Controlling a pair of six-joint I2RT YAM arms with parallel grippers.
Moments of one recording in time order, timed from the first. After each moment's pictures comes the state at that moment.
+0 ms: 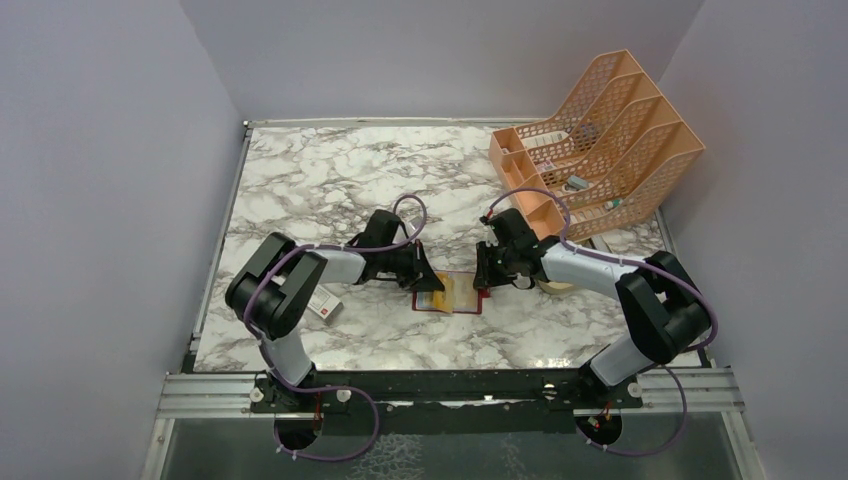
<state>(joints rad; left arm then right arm) -0.54 1.74 0.73 0.20 0.74 -0.86 0.60 1.56 0.78 -0.24 -0.15 0.40</state>
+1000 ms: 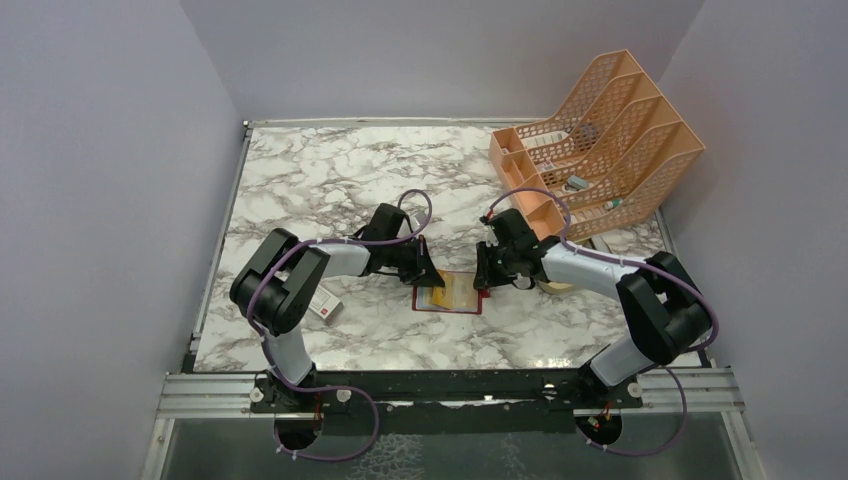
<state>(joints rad) -0.55 1.77 0.81 0.09 0.70 -0.76 0.60 1.55 0.78 -0.24 -0.15 0.40</state>
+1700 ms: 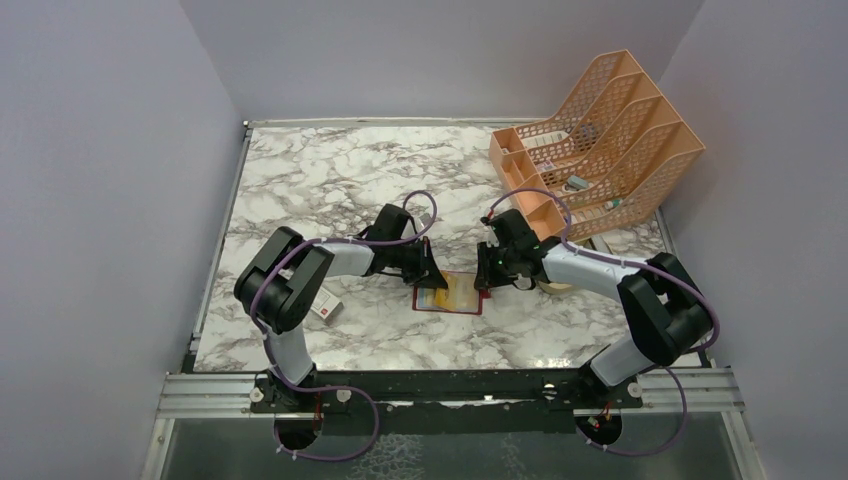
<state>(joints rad) -0.57 1.79 0.83 0.09 0.70 -0.76 0.60 1.55 0.78 -0.24 -0.15 0.40</state>
